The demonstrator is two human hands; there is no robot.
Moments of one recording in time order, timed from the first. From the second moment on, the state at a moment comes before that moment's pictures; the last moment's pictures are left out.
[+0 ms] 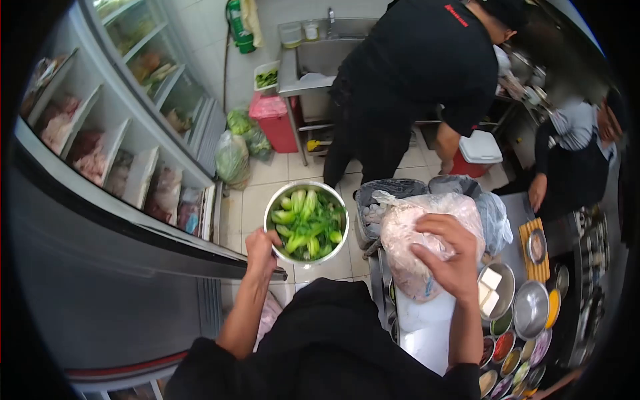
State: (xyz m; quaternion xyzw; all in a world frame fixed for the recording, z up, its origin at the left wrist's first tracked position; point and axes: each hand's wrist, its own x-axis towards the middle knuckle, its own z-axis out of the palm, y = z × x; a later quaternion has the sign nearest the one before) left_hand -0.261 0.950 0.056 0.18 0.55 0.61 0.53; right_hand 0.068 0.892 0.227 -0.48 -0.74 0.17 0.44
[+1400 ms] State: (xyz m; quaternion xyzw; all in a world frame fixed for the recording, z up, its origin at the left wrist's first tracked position) left_hand -0.502 1.416 0.050 0.00 0.50 0.75 0.44; right_hand -0.175 1.372 0.106 -0.42 -0.59 0.59 0.36
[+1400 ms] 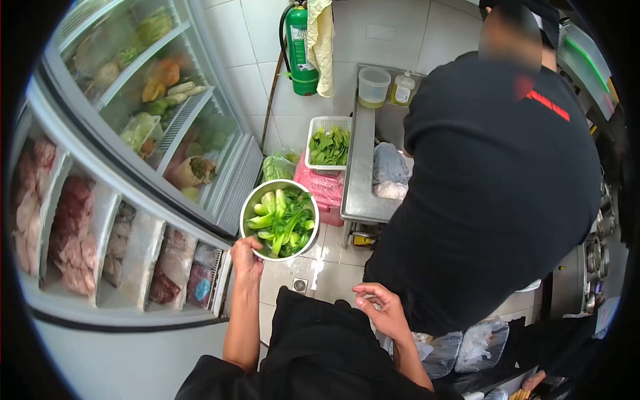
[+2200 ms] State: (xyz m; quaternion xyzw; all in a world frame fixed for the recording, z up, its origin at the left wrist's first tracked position) left_hand -0.529 1.776 0.043 0.18 0.52 0.59 0.59; right_hand -0.282 1.512 -0.007 -0.73 -0.31 0.47 0.39
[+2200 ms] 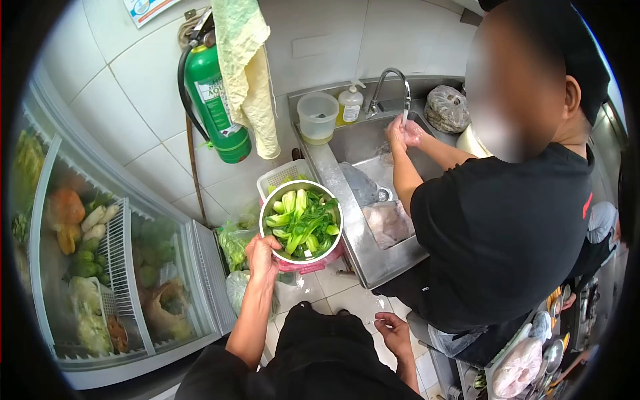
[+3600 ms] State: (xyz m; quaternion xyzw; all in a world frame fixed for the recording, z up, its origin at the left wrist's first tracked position) left_hand -0.095 2.159 -0.144 0.22 0.62 0.34 0.67; right_hand -0.255 1.565 -0.038 -0.75 0.16 0.38 0.52
